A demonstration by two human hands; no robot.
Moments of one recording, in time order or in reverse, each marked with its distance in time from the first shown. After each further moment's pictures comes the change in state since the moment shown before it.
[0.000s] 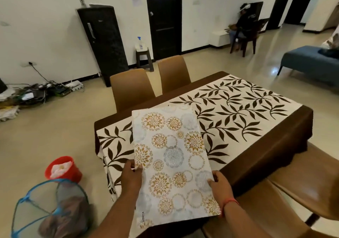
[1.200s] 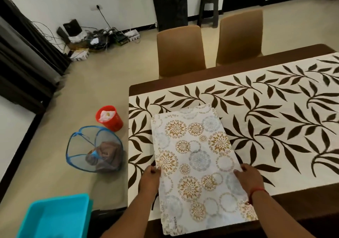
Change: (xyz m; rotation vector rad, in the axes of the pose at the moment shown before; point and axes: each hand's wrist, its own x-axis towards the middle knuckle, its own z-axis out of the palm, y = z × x) left_hand 0.043 -0.053 0.070 0.053 0.082 -0.572; right_hand 0.219 -0.025 0.004 -0.543 -0.198 -0.054
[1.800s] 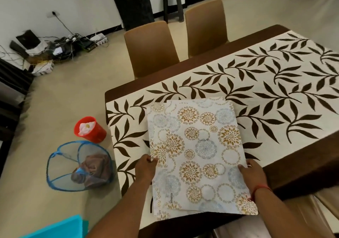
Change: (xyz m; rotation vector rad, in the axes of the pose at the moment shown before) left_hand 0.026 0.034 0.010 0.377 0.006 0.272; right_hand -0.037 0.045 -0.006 0.361 0.133 0.239
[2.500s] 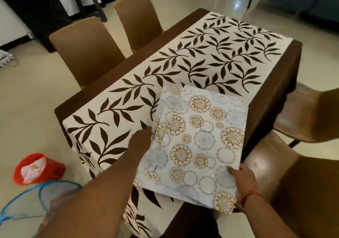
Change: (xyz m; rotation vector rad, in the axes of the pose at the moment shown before) left_hand 0.098 0.037 -0.025 0.739 -0.315 0.798; right_hand -0.177 0.052 0.109 0.784 0.277 0.304
